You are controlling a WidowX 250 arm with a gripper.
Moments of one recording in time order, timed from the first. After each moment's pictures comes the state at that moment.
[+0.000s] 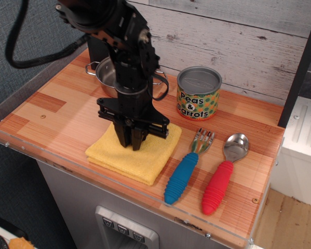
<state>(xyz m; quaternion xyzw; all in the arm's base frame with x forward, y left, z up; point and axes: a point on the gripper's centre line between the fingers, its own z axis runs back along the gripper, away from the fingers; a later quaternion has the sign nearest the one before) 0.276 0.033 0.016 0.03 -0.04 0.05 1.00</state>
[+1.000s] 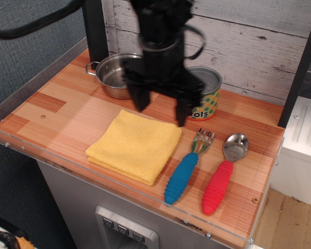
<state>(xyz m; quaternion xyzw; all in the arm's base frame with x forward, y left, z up) 0.280 -0.025 0.094 0.00 -0.10 -0.01 1.00</state>
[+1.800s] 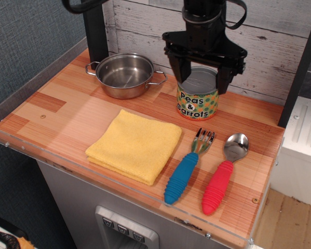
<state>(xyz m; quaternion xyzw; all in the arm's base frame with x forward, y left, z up) 0.349 -0.041 0.100 -0.01 -0.16 -0.01 0.99</state>
